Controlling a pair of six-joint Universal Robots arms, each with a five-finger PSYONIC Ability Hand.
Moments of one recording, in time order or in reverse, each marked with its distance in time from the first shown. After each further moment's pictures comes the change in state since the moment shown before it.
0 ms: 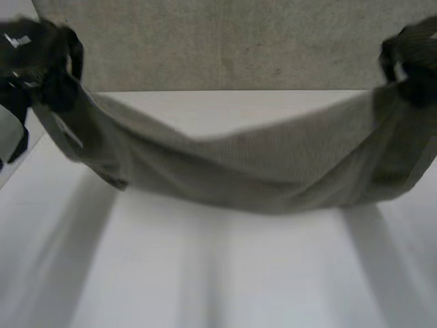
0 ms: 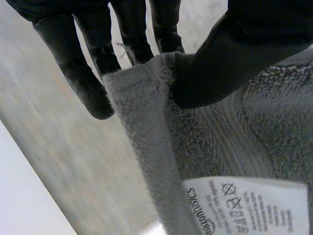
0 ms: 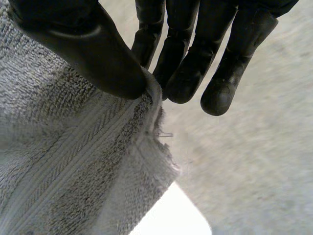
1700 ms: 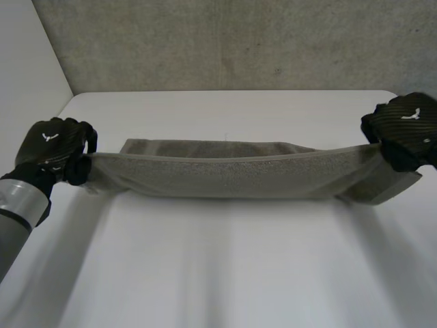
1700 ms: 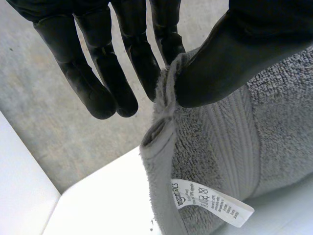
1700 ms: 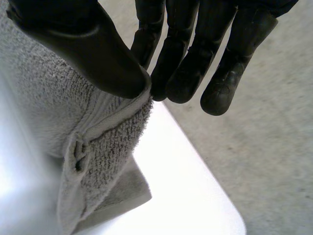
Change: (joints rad) left arm 0.188 -0.114 -0.412 0.360 0.204 -0.030; right arm -0.152 -0.034 0.444 -0.310 -0.237 -0.142; left_hand 0.001 0.000 0.004 0.000 0.004; right_hand 0.000 0.001 0.000 0.000 0.000
